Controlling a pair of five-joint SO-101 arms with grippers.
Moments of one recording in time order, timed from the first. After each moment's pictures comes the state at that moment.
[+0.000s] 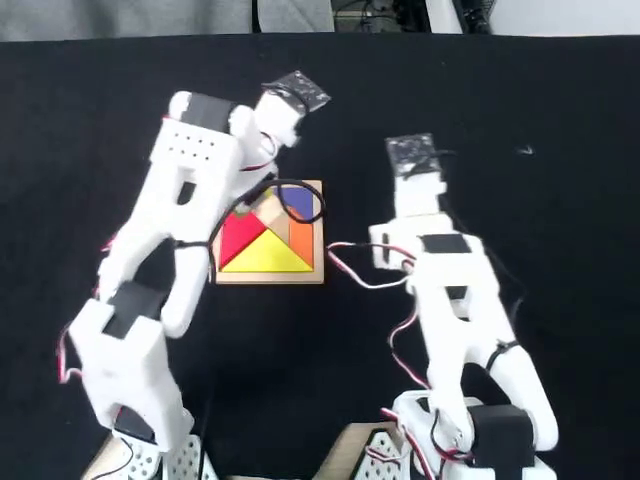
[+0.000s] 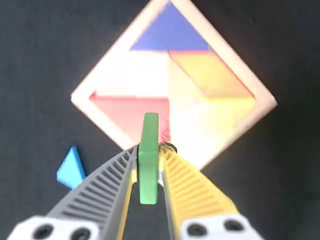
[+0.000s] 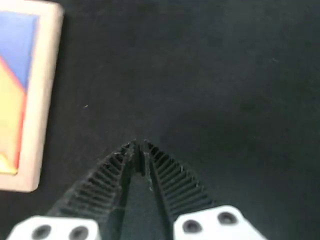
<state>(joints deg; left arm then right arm) 12.5 23.5 -23.5 88.2 -29.3 0.1 -21.3 53.8 37.7 5.2</state>
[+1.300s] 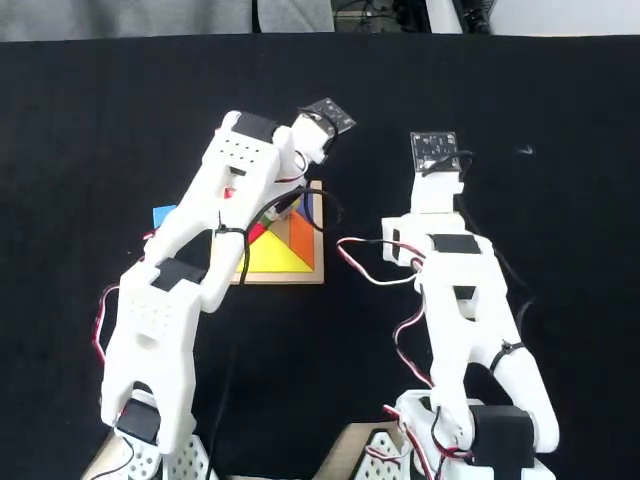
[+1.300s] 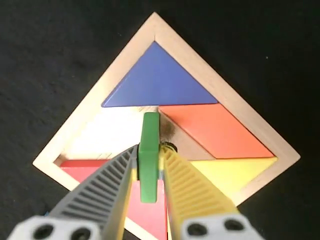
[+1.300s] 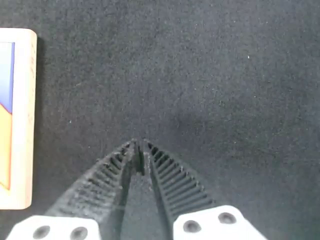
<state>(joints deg) 16.0 40.6 -31.2 83.2 -28.4 2.0 -21.3 53.8 35.7 3.4</state>
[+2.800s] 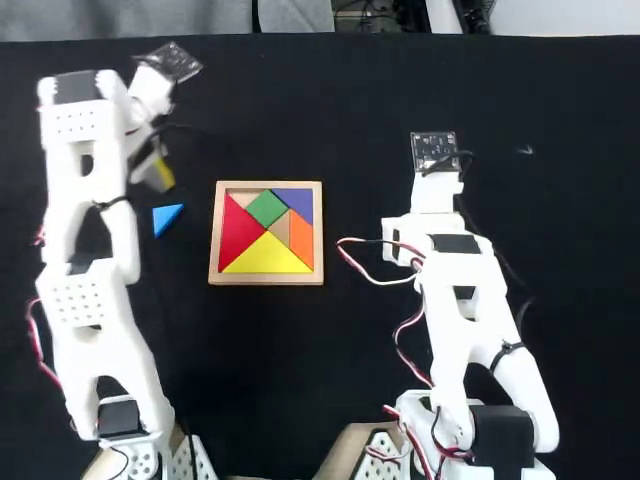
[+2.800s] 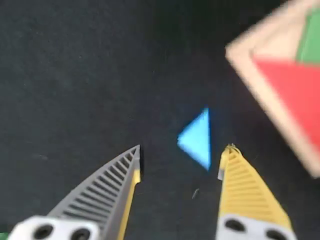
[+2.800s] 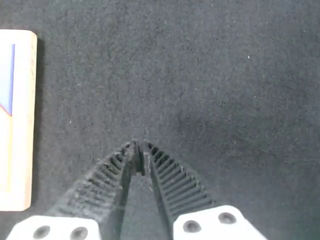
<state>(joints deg) -13.6 42.0 -52.6 97.2 -54.8 1.5 -21.3 53.8 35.7 3.4</state>
